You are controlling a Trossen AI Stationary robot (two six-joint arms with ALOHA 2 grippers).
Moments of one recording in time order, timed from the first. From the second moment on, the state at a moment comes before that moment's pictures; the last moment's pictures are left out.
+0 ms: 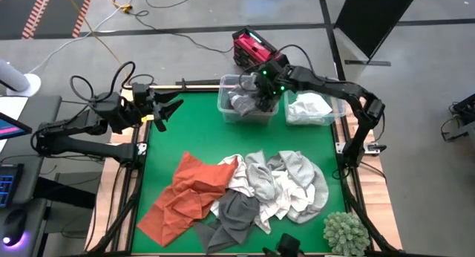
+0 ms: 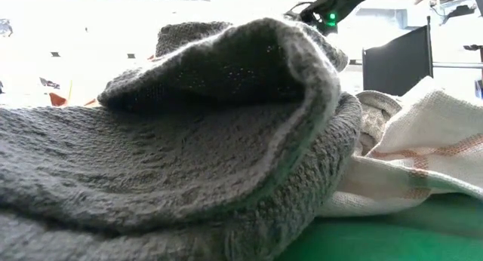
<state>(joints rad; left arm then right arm) 0.08 0.69 0.99 -0.22 -0.42 -0.31 -0.57 1.76 1.52 -0.76 0.00 -0.11</state>
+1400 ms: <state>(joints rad) 0.08 0.69 0.99 -0.28 -0.40 -0.36 -0.57 2.05 1.87 -0.82 -0.17 0.16</state>
